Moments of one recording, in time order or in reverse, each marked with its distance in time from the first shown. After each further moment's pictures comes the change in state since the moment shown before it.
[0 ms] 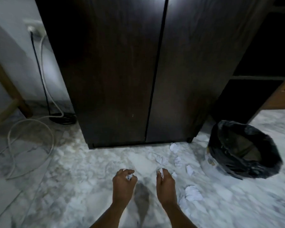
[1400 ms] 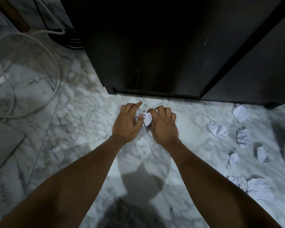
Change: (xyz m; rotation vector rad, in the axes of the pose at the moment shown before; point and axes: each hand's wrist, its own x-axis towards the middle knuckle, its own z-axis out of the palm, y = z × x) left_hand 0.173 -0.156 -0.020 0.449 -0.153 0.258; right_hand 0.103 0.003 0.221 -0.584 -0.467 -0.475
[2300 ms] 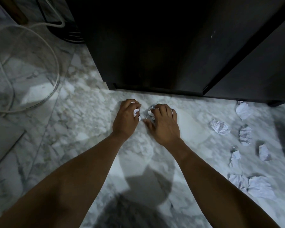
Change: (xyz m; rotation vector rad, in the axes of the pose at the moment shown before) left_hand 0.001 -0.007 0.007 -0.061 0.136 -0.012; right_hand -0.010 0.005 0.012 0.067 0.151 -0.089
